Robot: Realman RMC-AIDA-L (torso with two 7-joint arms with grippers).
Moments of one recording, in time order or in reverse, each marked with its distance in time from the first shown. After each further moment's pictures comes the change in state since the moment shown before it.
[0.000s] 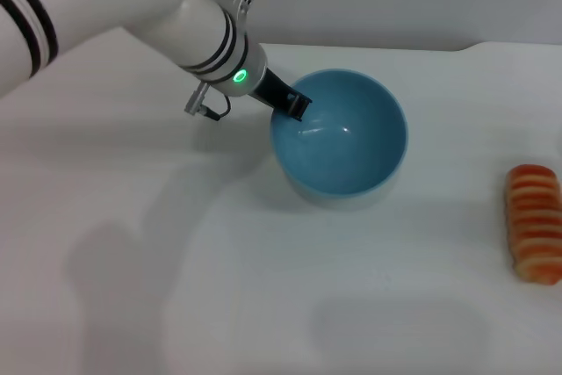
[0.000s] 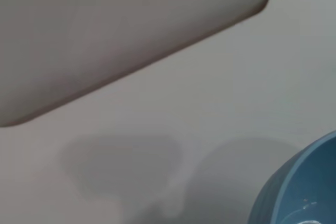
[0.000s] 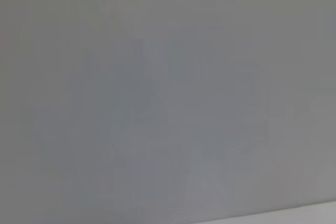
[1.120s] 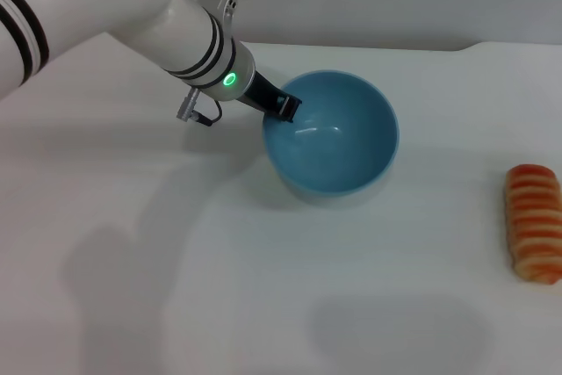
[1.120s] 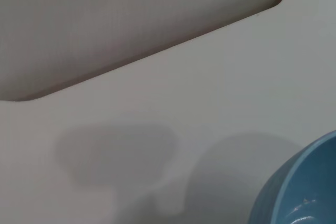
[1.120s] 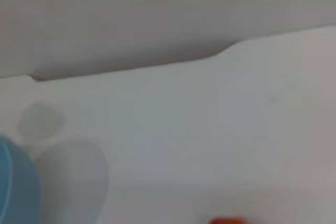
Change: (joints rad) left arm 0.019 -0.006 -0.048 -0.028 0.005 -0.018 -0.004; right arm 0.001 0.006 -0.104 -1.010 -1.464 -0.448 1.773
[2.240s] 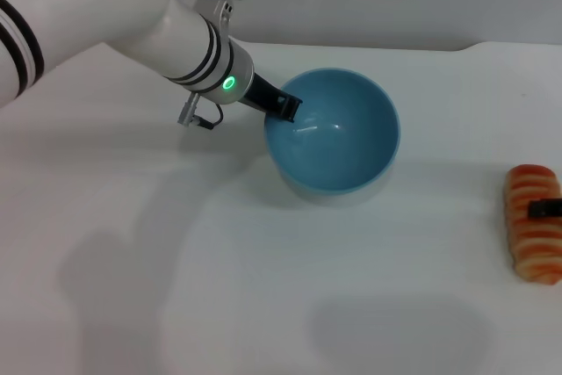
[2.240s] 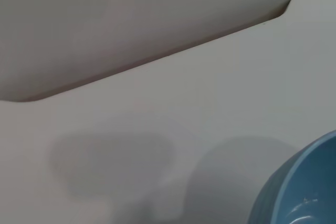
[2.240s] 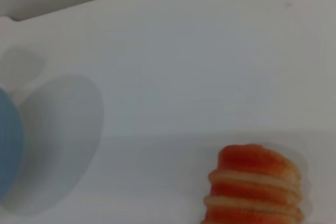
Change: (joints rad) left arm 0.024 -0.002 0.011 0.000 -0.028 -0.044 0.002; right arm 0.043 -0.007 -0.029 0.260 -0.081 0.122 0.022
